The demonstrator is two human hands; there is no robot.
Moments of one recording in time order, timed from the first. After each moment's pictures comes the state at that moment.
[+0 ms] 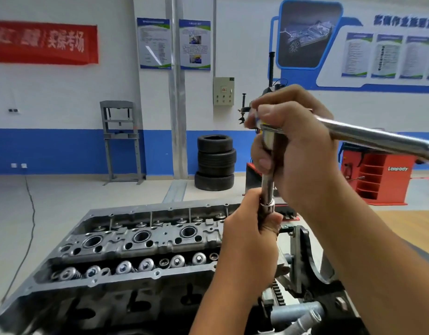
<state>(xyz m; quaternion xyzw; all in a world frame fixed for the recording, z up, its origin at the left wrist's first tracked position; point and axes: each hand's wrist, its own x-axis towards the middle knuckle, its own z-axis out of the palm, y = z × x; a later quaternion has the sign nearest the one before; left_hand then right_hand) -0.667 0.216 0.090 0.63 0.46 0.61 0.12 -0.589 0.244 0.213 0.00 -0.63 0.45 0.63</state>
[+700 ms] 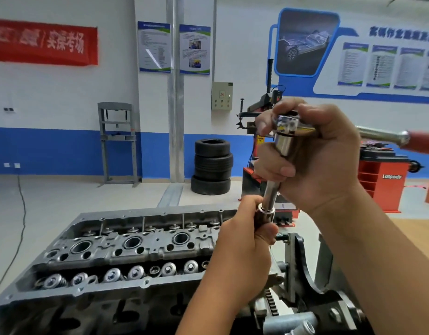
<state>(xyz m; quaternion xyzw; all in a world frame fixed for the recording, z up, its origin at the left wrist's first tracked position) -0.673 0.215 0.093 0.66 0.48 0.56 0.15 -0.565 0.256 0.216 0.07 -0.60 0.63 0.49</state>
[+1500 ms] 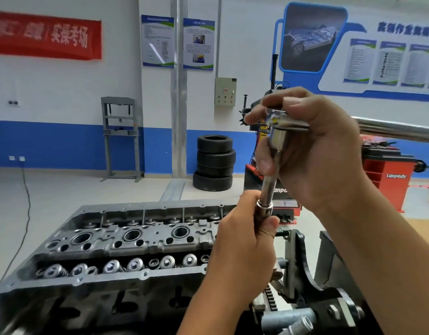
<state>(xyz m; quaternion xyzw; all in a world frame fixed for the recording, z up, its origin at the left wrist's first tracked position) -0.667 0.217 0.087 0.65 0.48 0.58 0.09 -0.567 0.252 0.215 0.01 -0.64 0.53 0.55</state>
